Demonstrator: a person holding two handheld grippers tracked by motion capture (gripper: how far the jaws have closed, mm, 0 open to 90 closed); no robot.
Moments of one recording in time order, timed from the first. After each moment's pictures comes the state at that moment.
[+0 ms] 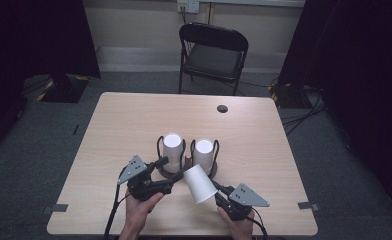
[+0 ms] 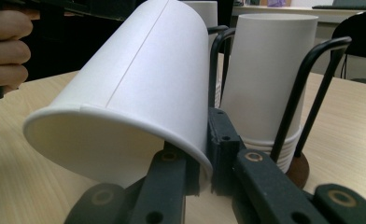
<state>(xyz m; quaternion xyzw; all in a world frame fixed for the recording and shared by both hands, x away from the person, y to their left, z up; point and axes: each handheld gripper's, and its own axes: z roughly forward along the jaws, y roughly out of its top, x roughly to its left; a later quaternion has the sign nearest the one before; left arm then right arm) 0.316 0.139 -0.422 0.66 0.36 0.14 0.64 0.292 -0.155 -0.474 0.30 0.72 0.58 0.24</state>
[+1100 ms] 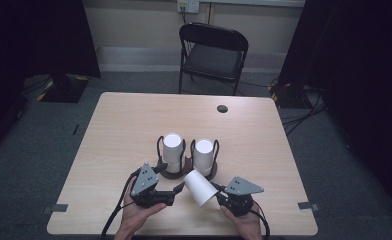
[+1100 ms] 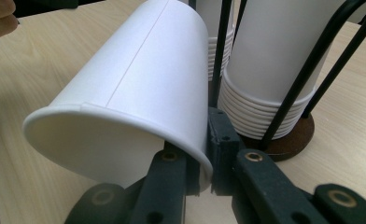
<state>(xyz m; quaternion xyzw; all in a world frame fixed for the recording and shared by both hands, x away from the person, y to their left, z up) 0.304 0.128 -0.429 0.76 0.28 0.22 0.53 0.305 -0.158 -0.459 0.29 0.80 0.49 0.19</state>
